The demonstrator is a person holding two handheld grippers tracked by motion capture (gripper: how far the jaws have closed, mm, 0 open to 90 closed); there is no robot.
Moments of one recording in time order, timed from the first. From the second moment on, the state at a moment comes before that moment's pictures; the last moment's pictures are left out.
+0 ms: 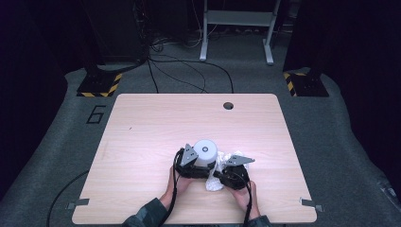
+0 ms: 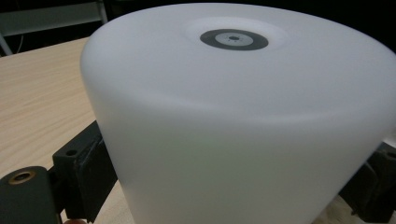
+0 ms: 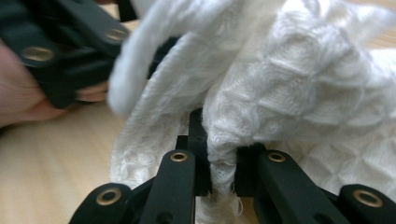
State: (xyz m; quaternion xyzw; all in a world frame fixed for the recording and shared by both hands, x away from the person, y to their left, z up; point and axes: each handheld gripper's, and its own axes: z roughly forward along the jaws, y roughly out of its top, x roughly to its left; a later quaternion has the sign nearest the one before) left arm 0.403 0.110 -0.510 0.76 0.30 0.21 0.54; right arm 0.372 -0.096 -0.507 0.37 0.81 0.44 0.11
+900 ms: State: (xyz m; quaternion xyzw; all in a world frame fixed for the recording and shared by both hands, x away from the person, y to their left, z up) left arm 0.403 0.110 -0.511 0.76 0.30 0.21 0.54; right arm 0.399 -0.102 -0.468 0.38 0.79 0.44 0.19
